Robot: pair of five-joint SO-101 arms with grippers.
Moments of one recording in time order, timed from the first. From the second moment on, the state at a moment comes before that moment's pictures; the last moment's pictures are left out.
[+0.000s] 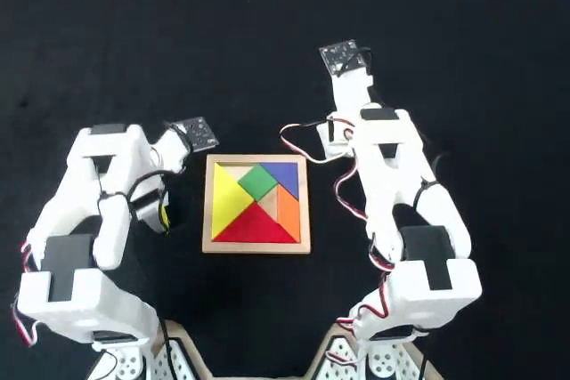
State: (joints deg) left arm -9.6 5.2 32.3 61.1 -65.0; right arm -3.2 7.4 26.7 41.0 13.8
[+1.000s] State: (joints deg) left arm -11.5 5.1 21.7 68.5 -23.6; right arm -3.2 7.4 26.7 41.0 13.8
